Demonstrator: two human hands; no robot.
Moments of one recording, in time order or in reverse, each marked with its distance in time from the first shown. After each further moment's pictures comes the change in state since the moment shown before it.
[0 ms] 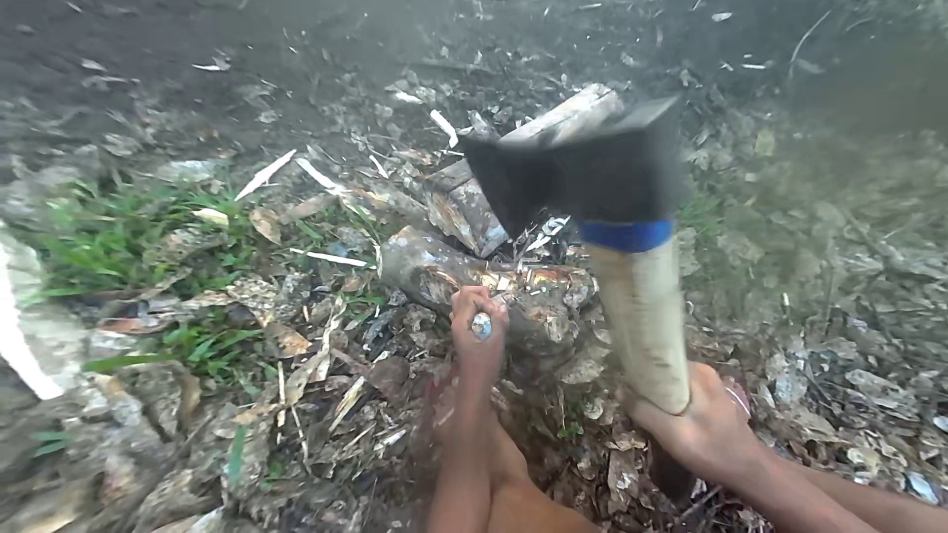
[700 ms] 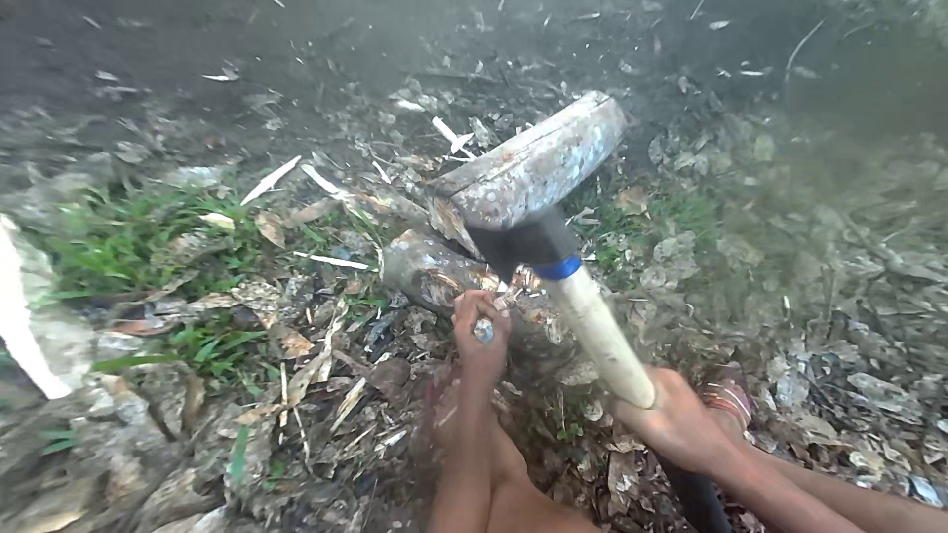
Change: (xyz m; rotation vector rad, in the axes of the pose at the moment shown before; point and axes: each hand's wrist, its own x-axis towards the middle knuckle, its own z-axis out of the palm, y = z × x) left_hand -0.008 -0.004 0.003 0.033 -0.001 -0.001; right_hand 0.000 0.029 0.005 -0.103 -0.189 0.243
